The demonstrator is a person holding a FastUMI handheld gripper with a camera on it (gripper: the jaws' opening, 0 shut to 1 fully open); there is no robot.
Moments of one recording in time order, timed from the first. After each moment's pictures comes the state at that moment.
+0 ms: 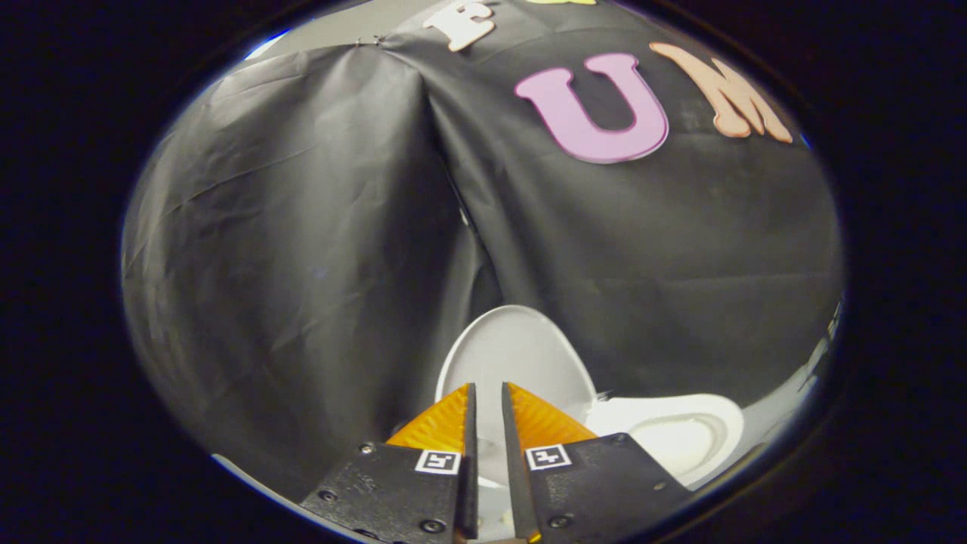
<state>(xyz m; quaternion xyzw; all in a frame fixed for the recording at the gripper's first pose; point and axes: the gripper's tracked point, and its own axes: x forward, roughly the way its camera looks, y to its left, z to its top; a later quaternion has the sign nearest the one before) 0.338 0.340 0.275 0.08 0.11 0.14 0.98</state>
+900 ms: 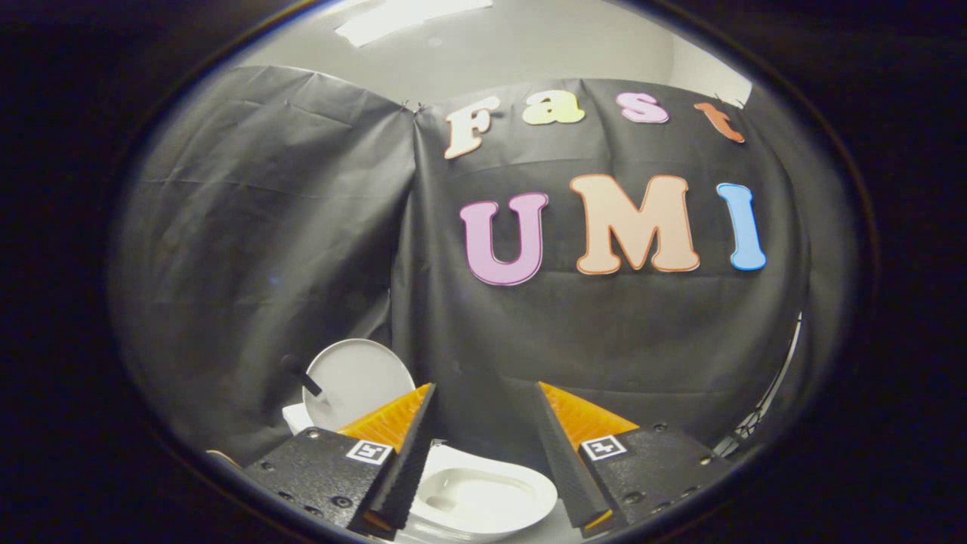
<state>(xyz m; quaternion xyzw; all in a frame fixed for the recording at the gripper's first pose) 0.354 0.304 0.267 -0.04 -0.11 0.04 0.99</state>
